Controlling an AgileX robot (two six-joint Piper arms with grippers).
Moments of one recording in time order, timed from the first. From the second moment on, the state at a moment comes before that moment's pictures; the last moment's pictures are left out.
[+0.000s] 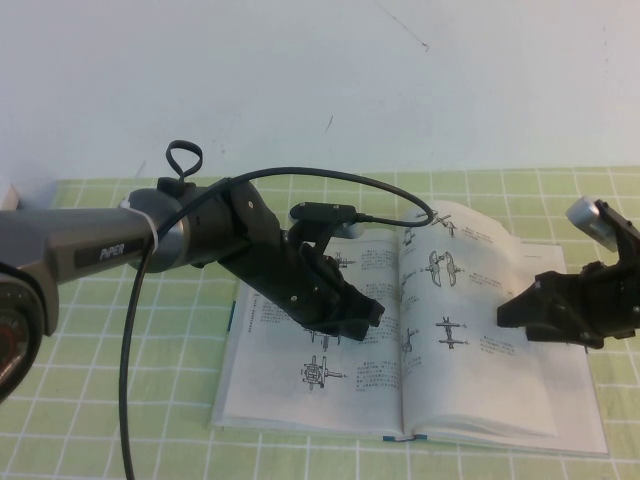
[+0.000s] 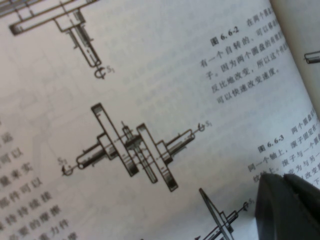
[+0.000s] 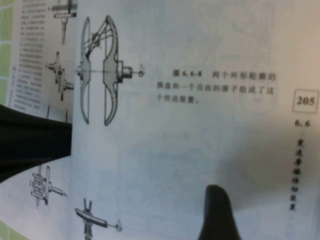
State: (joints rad) right arm -0.02 1.95 -0.94 1.27 0.78 -1.03; left arm -0.52 2.11 -1.38 -0.72 0.68 0.53
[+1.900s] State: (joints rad) right arm -0.02 2.06 -0.94 1.54 1.03 -1.16; left arm -0.52 1.99 -1.35 -0.55 0.57 0.55
